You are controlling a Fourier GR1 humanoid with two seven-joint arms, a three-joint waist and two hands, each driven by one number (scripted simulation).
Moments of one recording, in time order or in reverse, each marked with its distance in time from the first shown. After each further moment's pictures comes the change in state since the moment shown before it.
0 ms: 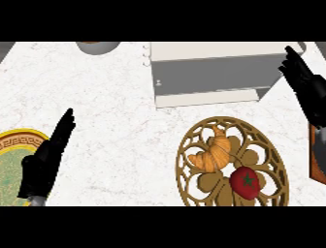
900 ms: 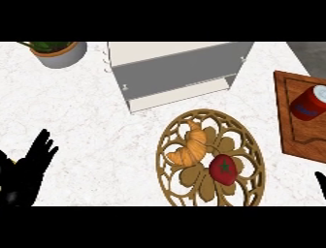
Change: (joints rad) left arm 0.122 -0.038 0.178 0.102 0.238 -0.032 0.084; right arm 0.772 0.130 -0.166 -0.429 0.286 -0.599 0.111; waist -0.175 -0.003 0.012
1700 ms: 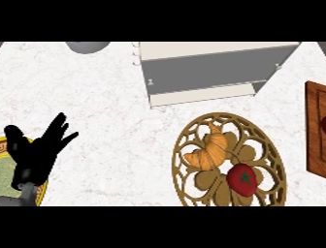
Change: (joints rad) left arm -0.156 -0.013 -0.015 0.102 0.013 -0.108 0.023; right arm 0.474 0.013 0.326 -0.576 0.264 0.018 0.440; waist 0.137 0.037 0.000
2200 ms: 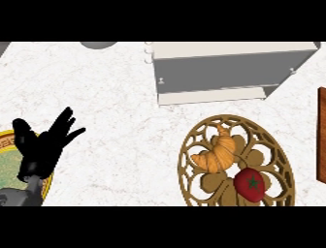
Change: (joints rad) left arm -0.053 -0.012 -0.011 0.031 -0.009 -0.035 -0.004; right arm -0.111 -0.084 -0.035 0.025 0.060 0.016 0.329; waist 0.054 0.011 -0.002
